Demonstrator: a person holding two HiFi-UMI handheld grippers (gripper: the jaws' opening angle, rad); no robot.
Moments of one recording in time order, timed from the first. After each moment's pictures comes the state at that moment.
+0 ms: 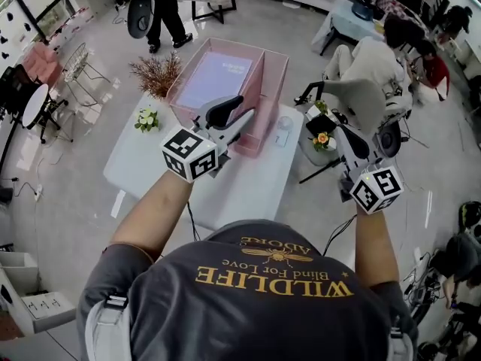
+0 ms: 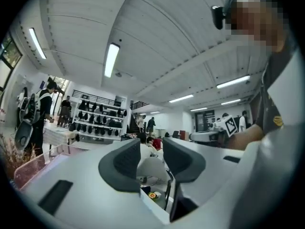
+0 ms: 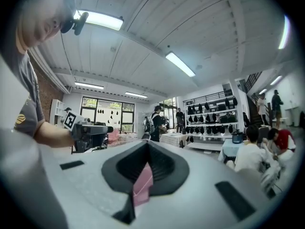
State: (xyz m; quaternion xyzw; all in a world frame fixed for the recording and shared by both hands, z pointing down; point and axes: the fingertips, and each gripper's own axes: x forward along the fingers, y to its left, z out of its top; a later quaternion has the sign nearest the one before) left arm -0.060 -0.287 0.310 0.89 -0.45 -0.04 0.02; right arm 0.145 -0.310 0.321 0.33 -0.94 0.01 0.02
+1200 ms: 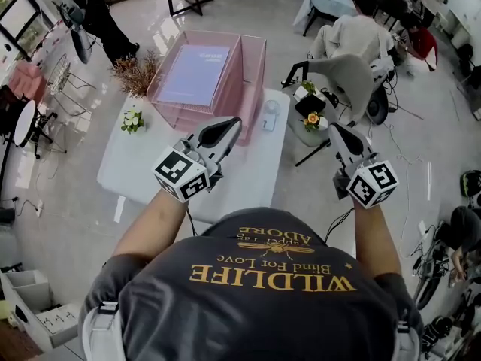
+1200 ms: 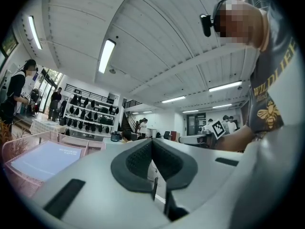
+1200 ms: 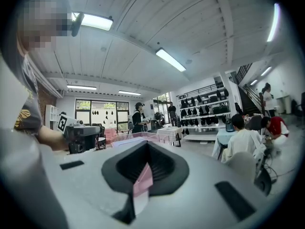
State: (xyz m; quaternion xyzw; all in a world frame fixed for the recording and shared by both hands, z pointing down) left arm -0.021 -0.246 0.345 0.91 -0.41 -0.05 0.04; right arm 0.184 -0.293 0.364 0.36 -0.93 0.06 0.03
